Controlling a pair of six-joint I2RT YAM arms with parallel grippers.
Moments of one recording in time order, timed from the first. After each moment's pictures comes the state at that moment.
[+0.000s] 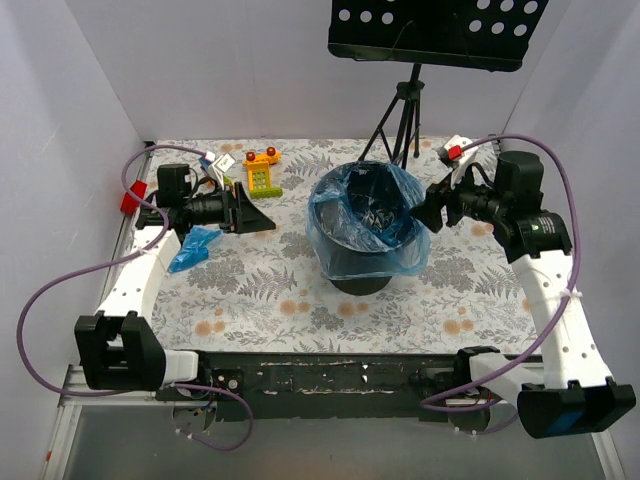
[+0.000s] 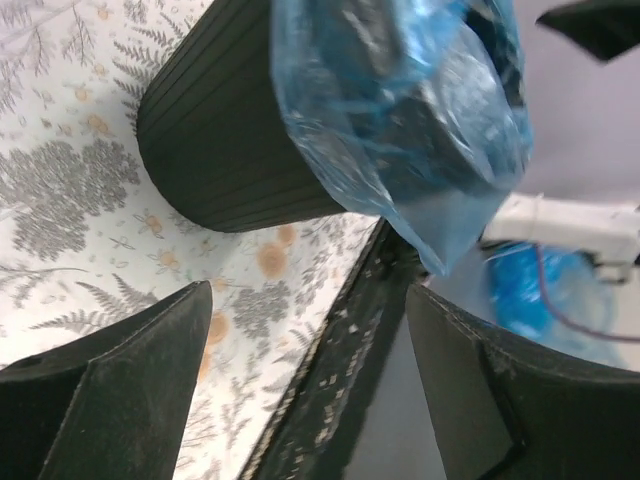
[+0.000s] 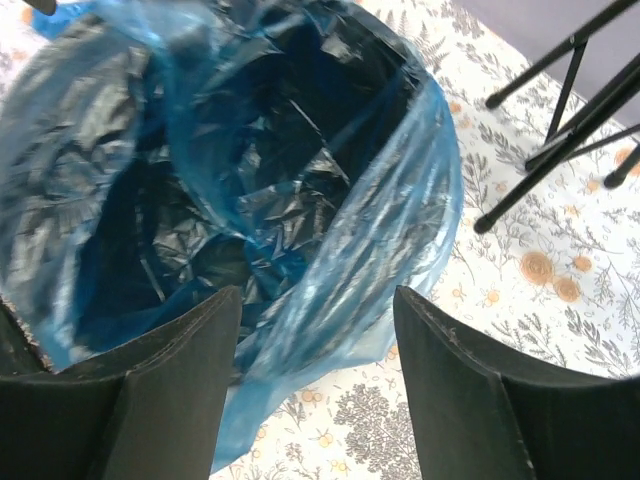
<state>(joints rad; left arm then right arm) -0.04 1.28 1.14 -0.57 1.11 -0.11 0.15 1.03 1.27 -0.69 -0.69 -0.33</state>
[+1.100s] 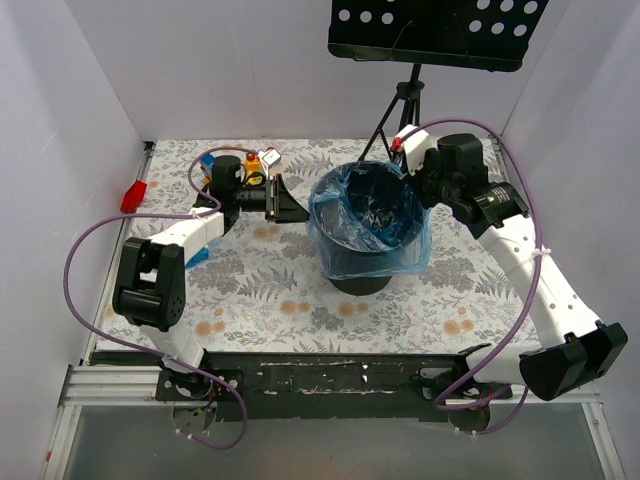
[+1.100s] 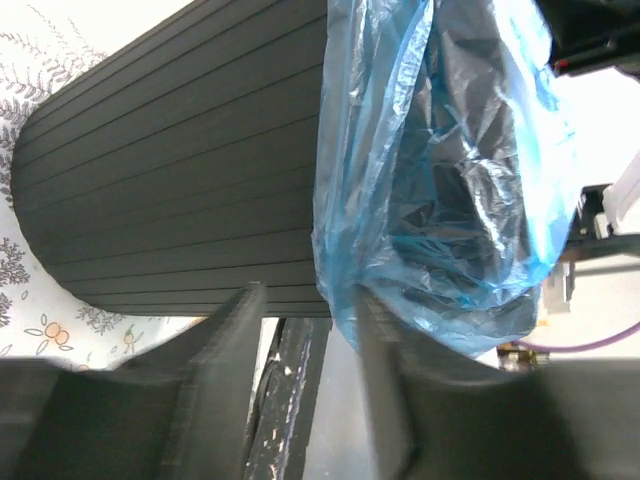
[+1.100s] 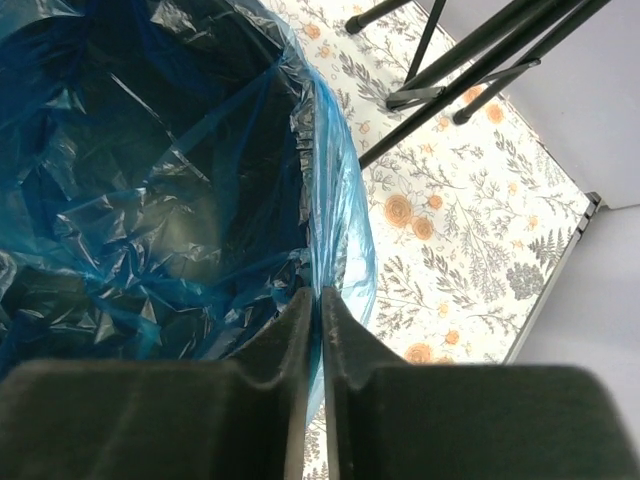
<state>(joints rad) -0.23 1.68 1.09 0.18 1.20 -0.72 0.42 1.27 1.43 -0.71 -0.04 -0.43</state>
